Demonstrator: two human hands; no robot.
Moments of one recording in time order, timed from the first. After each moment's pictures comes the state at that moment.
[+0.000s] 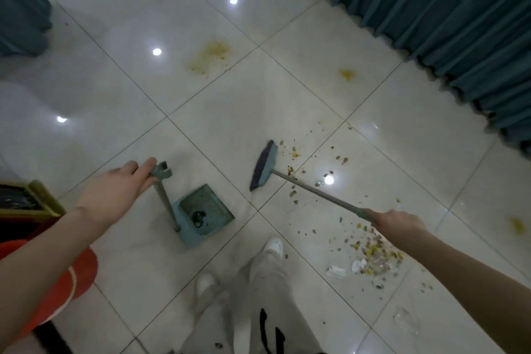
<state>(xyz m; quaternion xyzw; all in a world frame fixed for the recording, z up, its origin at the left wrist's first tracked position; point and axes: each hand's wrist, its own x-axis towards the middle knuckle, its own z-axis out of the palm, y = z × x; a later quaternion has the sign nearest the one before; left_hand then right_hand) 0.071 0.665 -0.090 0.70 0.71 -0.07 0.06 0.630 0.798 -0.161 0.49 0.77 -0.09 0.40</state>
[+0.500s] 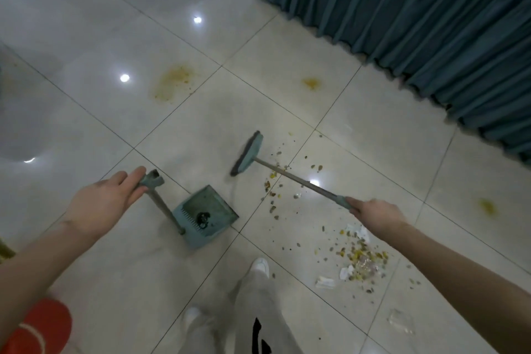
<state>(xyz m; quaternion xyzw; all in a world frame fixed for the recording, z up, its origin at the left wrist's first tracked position) 0.128 0.765 -0.075 0.74 0.67 0.01 0.03 0.654 0.859 -0.136 0.58 0.74 -0.15 0.31</state>
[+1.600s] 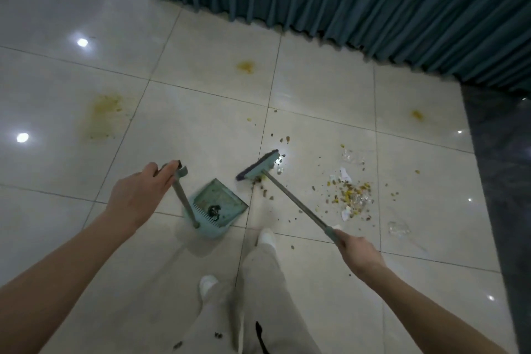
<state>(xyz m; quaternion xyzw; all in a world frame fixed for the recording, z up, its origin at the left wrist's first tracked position) 0.075 0.859 -0.105 0.86 0.50 0.01 0.07 0.487 0.632 -0.158 0.81 0.48 -0.29 0.16</state>
